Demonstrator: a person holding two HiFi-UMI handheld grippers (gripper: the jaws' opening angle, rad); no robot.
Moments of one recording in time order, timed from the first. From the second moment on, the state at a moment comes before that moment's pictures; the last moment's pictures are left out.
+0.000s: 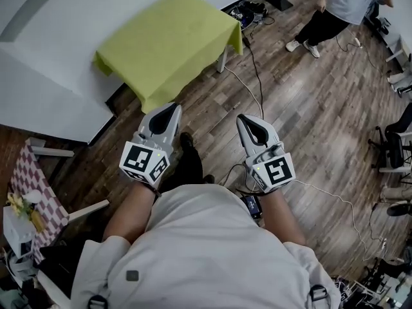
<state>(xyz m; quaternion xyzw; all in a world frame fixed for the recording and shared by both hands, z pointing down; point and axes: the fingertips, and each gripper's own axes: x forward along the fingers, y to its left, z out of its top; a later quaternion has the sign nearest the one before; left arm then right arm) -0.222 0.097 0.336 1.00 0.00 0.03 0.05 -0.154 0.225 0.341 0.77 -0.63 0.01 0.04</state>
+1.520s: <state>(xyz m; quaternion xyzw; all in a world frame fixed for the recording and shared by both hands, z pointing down) 0.012 -0.224 0.353 1.00 -0.04 0.02 0.05 0.095 -0.123 0.358 0.74 -0.67 0.02 0.08</state>
